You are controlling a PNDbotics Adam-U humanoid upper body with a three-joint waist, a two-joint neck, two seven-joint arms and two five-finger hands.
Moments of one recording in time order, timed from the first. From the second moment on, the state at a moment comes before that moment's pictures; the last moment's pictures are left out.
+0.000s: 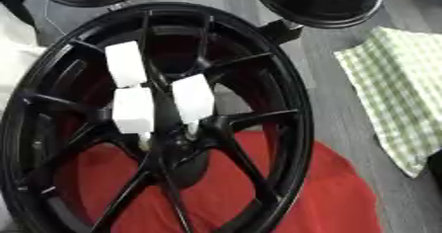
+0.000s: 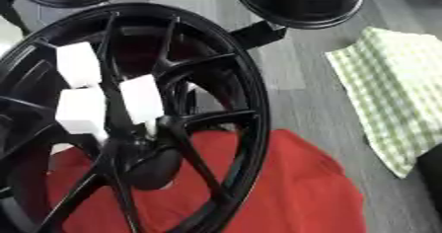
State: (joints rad) left arm -0.53 0.80 0.16 -1.75 0.39 0.11 0.58; right arm -0.49 -1.03 -0.22 -1.41 0.10 0.11 -0.12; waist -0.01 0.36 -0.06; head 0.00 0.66
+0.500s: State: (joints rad) left arm -0.53 0.80 0.16 -1.75 0.39 0.11 0.58; right arm -0.49 -1.03 -0.22 -1.41 0.03 0.16 -0.24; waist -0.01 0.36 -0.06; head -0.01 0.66
